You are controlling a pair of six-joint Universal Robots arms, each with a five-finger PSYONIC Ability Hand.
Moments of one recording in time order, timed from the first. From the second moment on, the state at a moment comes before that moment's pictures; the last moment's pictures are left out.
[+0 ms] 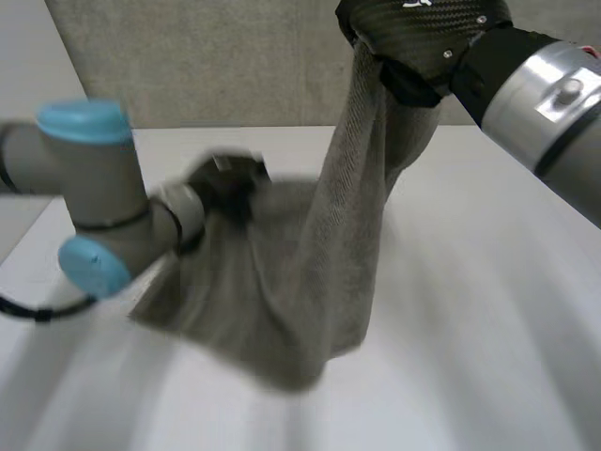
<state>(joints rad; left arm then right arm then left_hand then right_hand) 4.28 -2.25 -1.07 3.01 -1.27 3.26 2.02 -1.46 1.21 0.01 1.09 2.55 1.13 1.17 1.17 1.17 0.98 0.97 1.18 1.19 1.20 0.99</state>
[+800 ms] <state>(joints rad) 4.33 -1.93 -1.80 3.30 -1.53 3.26 1.99 -1.11 1.59 -0.05 1.28 2.39 1.14 1.13 1.13 1.13 0.96 0.97 1.14 1.15 1.15 0.97</state>
